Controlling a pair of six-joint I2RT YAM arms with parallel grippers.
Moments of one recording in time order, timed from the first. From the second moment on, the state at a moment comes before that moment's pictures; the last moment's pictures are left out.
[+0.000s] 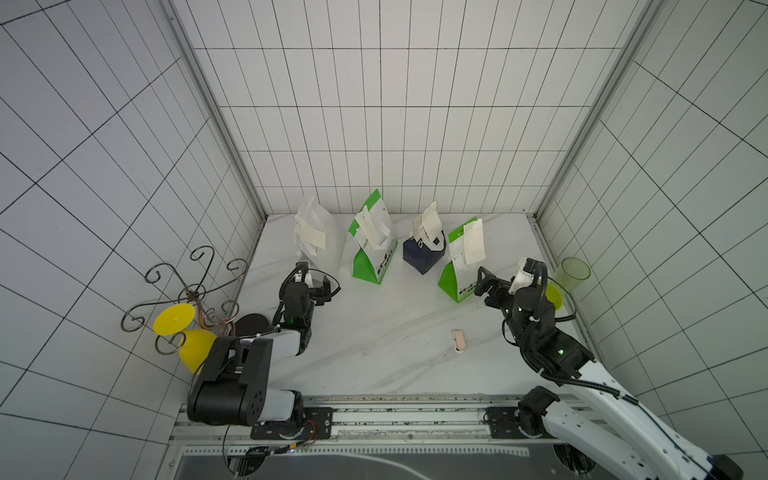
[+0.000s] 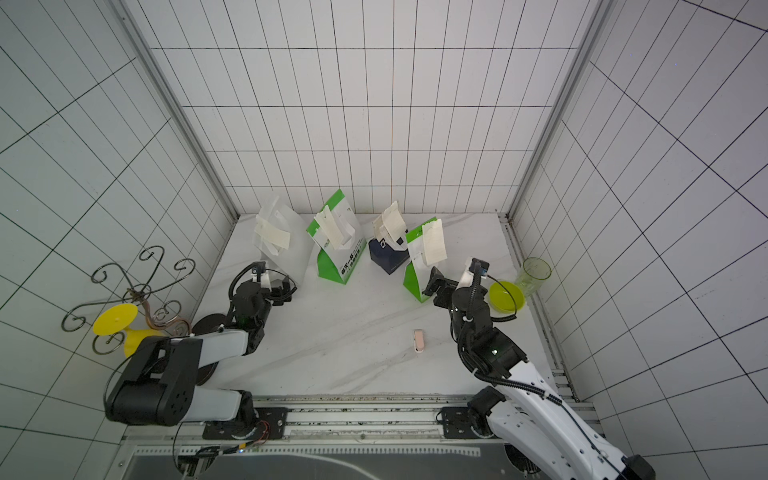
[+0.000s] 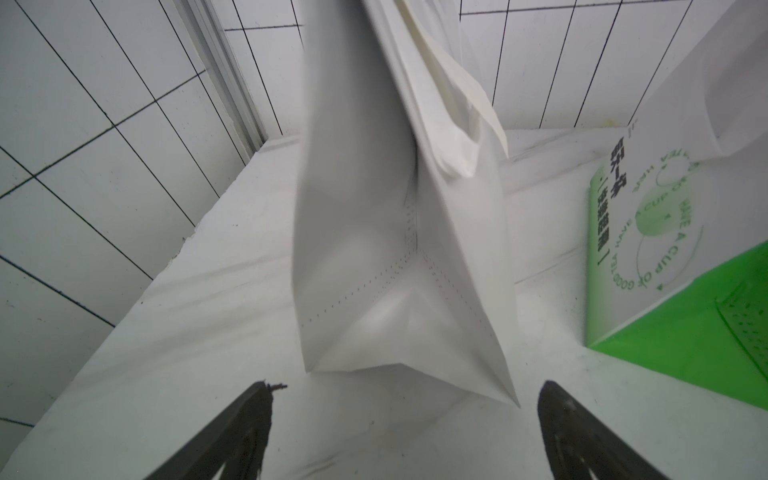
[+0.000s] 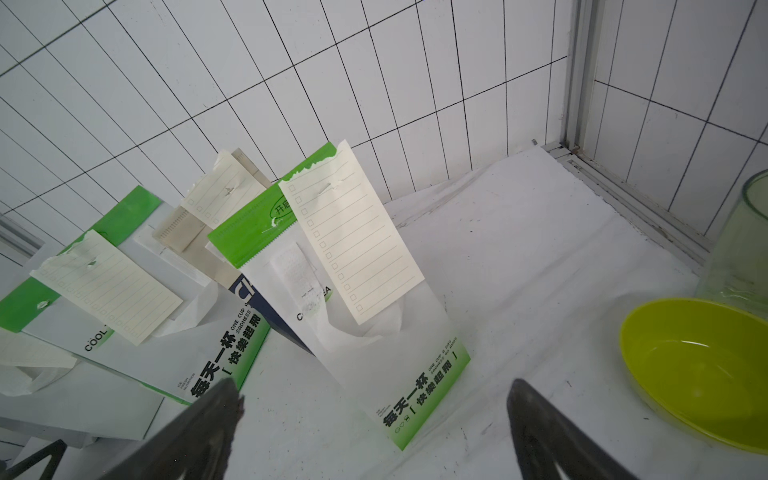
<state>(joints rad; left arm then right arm) -0.01 1.41 0.37 0.72 -0.10 -0.02 0.55 0.73 0.61 -0.15 0.55 0.52</state>
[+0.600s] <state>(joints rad) -0.04 1.55 0.31 1.01 -0.09 -0.06 0.28 0.72 0.44 0.15 0.67 0.33</state>
